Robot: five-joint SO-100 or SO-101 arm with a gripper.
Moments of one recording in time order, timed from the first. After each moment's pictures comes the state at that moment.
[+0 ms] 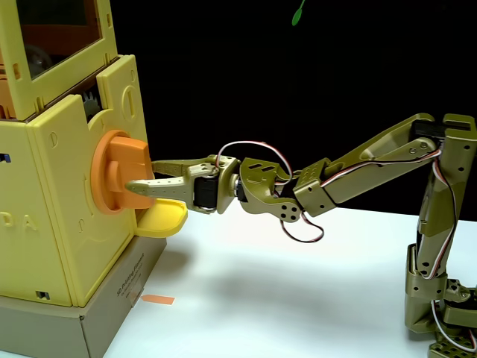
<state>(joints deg) 8.1 97.6 131.6 -42.7 -76.6</state>
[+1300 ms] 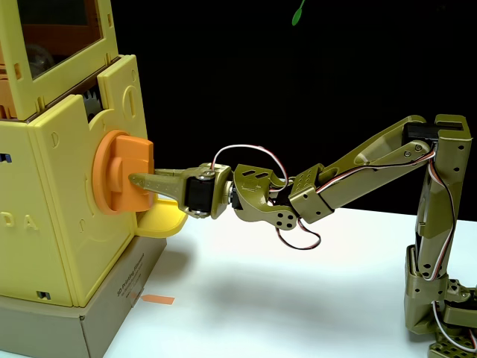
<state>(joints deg) 4.7 96.0 131.0 -45.5 -62.5</state>
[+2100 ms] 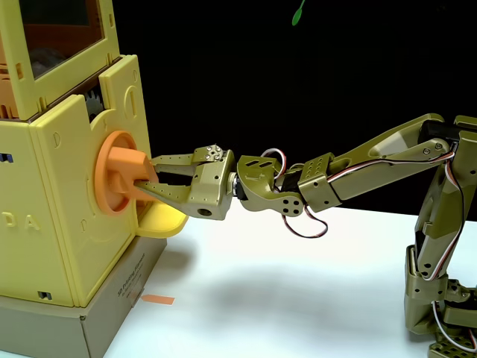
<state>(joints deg) 5.0 104.0 131.7 -33.0 76.7</state>
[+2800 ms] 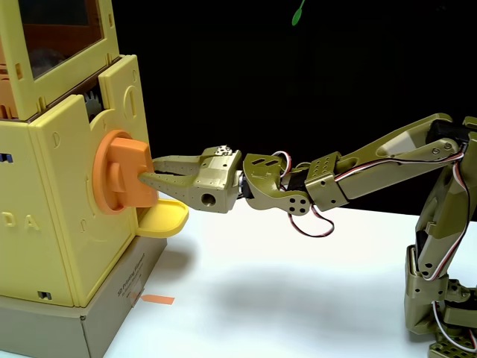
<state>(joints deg) 4.4 106.5 134.7 -33.6 94.0</state>
